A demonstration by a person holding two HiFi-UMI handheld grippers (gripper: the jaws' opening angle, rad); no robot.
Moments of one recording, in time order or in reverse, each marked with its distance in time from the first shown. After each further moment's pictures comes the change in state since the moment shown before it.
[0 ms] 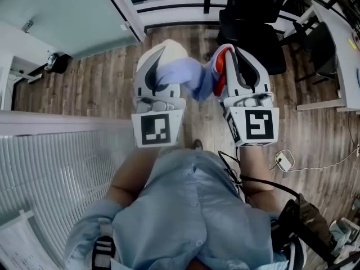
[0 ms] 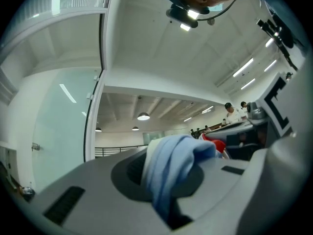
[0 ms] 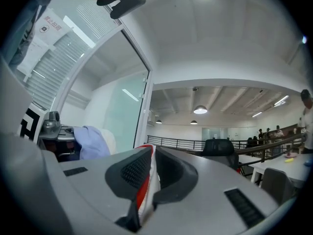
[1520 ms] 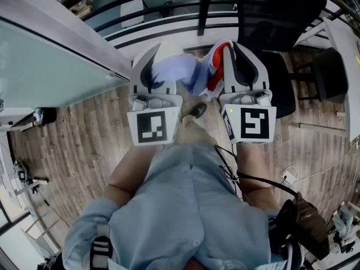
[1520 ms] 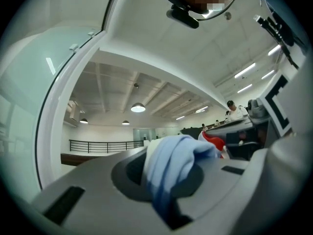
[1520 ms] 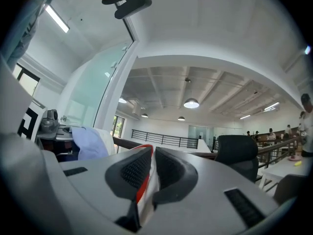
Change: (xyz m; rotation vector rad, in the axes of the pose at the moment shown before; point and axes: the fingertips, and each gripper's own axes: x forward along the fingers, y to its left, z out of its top) left arm 0.427 0.188 -0.125 -0.048 0.024 -0.148; right arm 0.437 -0.132 -0.072 -0.046 0.059 -0.174
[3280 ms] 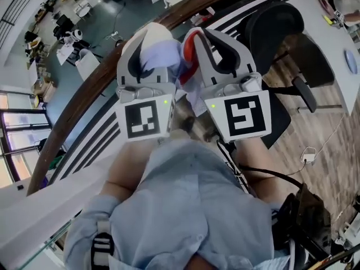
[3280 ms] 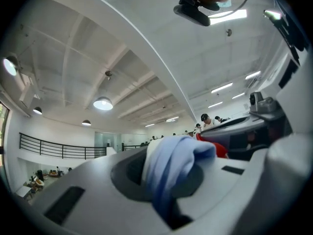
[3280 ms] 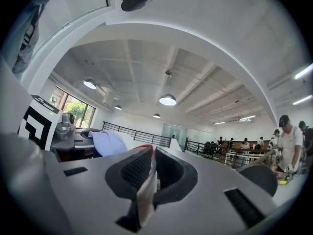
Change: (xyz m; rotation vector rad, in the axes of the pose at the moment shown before) left arm 0.507 -0.031 0.031 -0.026 -0.070 -0.440; right arm 0.333 -0.287 0.018 -0.041 0.101 -0.313
